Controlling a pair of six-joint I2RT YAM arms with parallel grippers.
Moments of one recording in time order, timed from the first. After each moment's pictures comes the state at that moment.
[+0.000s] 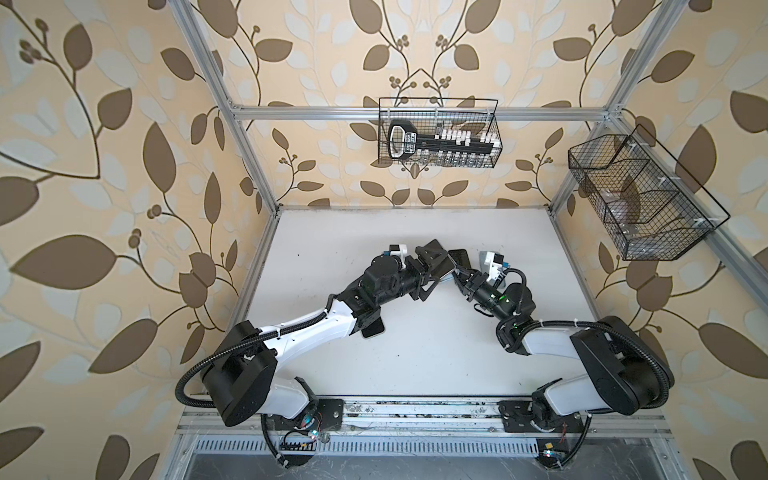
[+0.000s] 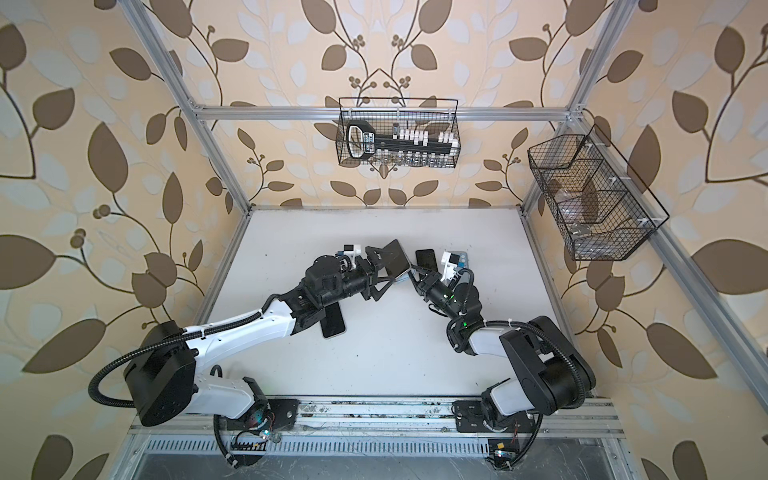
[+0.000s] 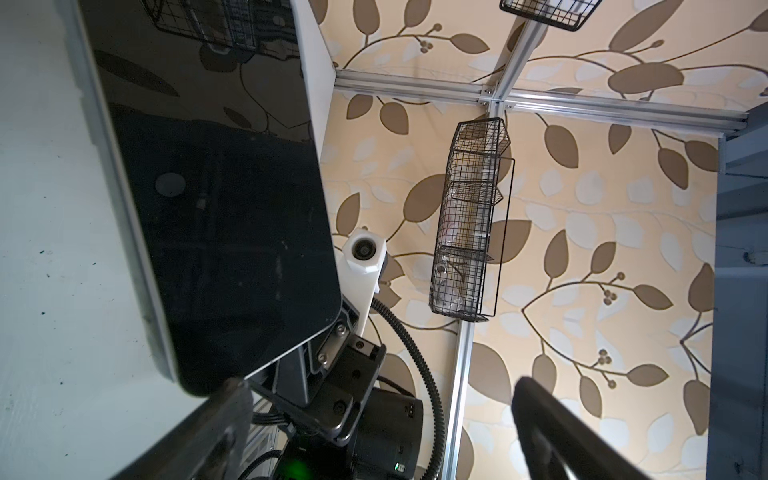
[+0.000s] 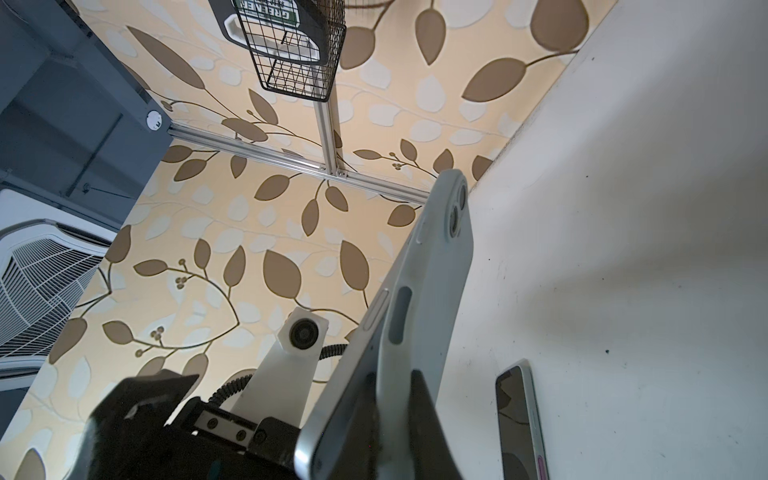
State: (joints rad) left arm -0.75 1.38 0.85 0.42 0.23 -1.64; right arm 0.41 1.46 0.35 1.21 -0.30 1.34
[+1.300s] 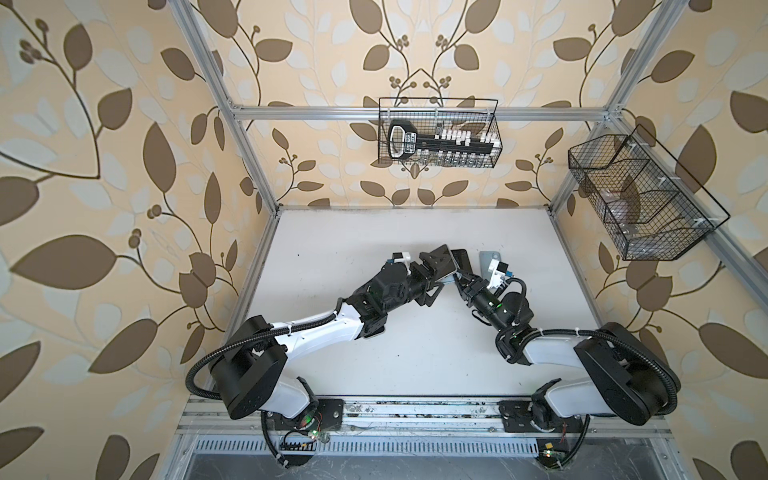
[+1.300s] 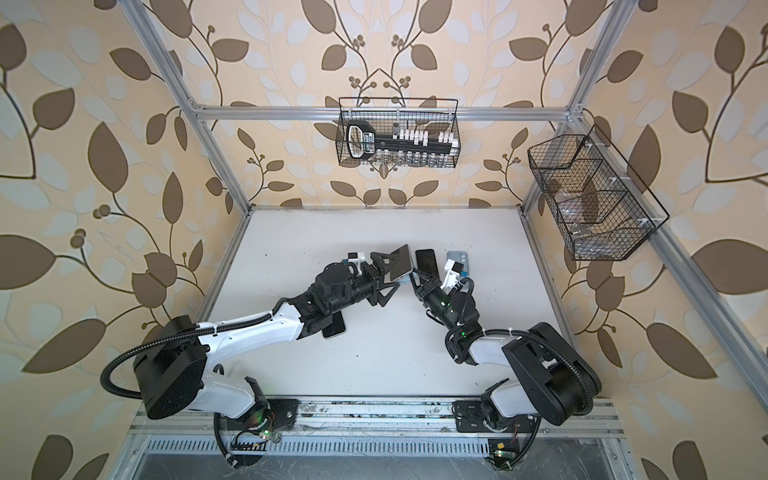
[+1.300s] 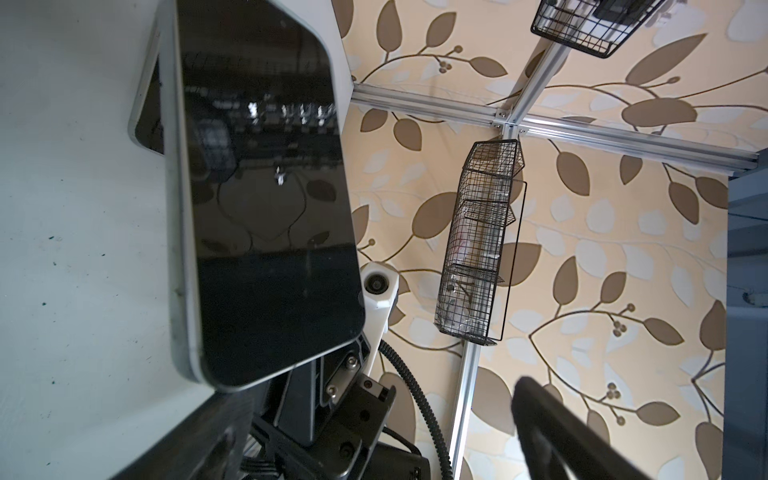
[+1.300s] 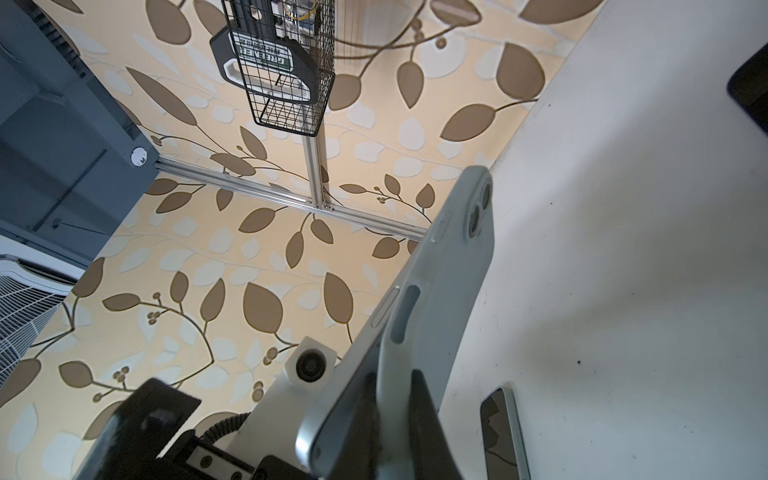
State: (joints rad) left arm -0.81 1.43 0.83 0.46 0.12 -1.70; right arm 0.49 1.42 0.29 1.20 -0.09 1.31
